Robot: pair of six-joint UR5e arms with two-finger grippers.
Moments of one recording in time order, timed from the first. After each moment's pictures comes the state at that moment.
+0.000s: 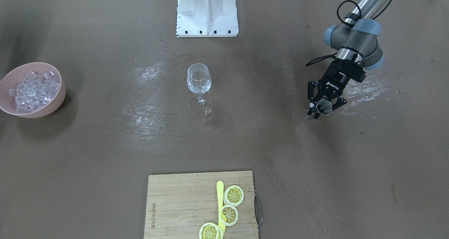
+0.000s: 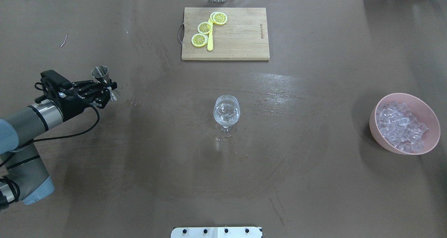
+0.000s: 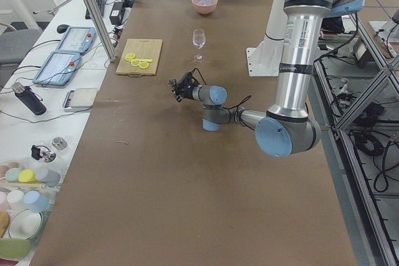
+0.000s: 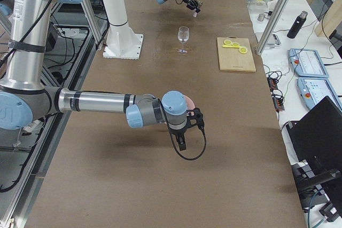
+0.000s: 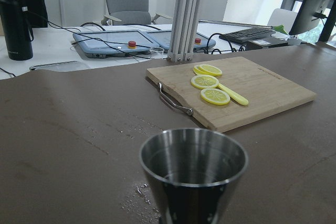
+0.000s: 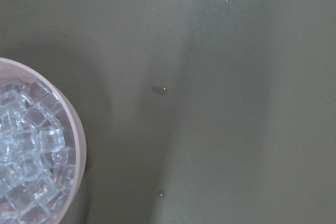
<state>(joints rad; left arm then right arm) -0.58 -1.70 -1.45 -3.17 -1.33 -0.79 1.48 -1.79 1.75 -1.30 2.37 -0.04</state>
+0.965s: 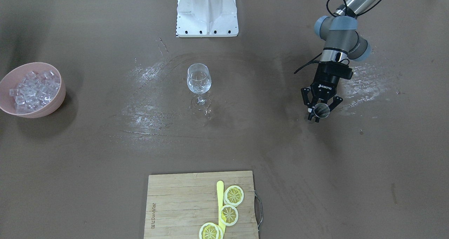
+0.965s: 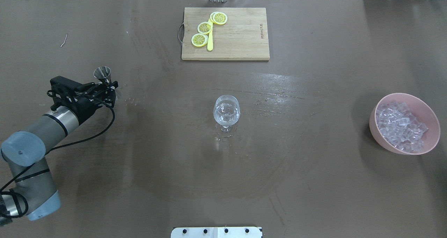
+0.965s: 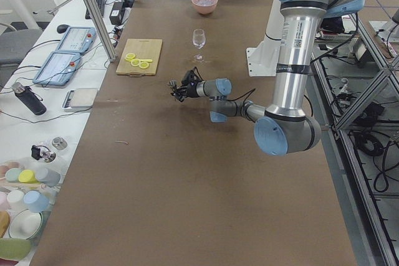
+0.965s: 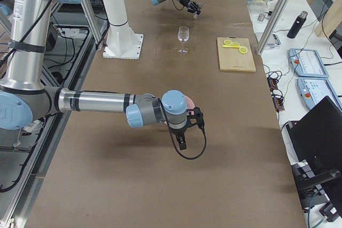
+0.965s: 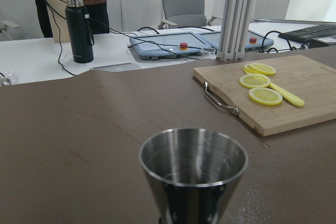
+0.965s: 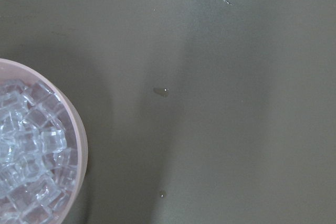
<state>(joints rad) -0.49 -1.69 -1.52 -2.90 -1.07 -0.81 1.48 -1.79 1.76 -1.30 2.37 -0.04</state>
